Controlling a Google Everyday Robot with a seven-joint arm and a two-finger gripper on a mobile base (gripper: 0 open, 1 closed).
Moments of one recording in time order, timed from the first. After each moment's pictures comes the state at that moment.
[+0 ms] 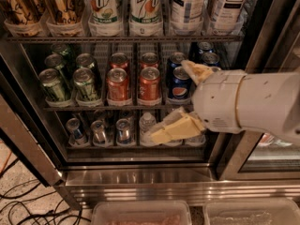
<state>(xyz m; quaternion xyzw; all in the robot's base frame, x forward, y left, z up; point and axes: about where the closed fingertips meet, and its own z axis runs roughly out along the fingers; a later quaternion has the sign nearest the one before) 0.438 -0.042 0.955 -0.50 0.68 0.14 0.51</state>
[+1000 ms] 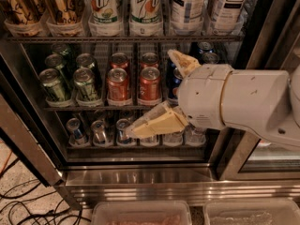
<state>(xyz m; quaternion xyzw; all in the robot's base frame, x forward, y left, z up) 0.437 -0.012 0.978 -0.50 0.65 0.14 0.55</state>
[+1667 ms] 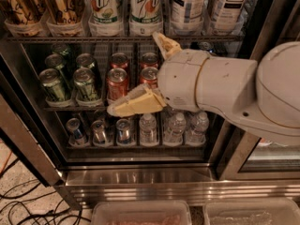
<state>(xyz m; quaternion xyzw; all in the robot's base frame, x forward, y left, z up) 0.472 0.021 0.998 -0.49 0.61 0.15 0.60</state>
